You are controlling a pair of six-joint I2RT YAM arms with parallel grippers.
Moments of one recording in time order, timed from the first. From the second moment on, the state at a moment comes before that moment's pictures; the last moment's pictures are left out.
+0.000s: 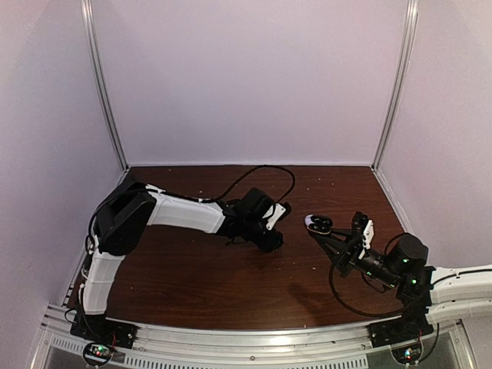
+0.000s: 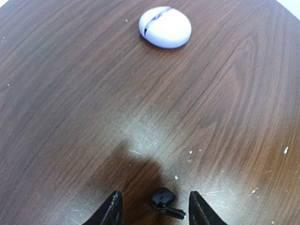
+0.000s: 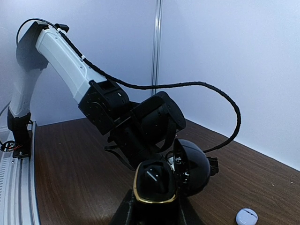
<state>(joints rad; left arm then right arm) -0.97 2.24 1.57 -0.14 0.07 -0.08 0.96 0.77 0.12 0.75 0.04 -0.04</state>
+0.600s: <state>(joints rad) -0.97 2.27 1.60 -0.21 0.05 0.00 0.96 0.76 0.12 0.75 0.04 -0.04</state>
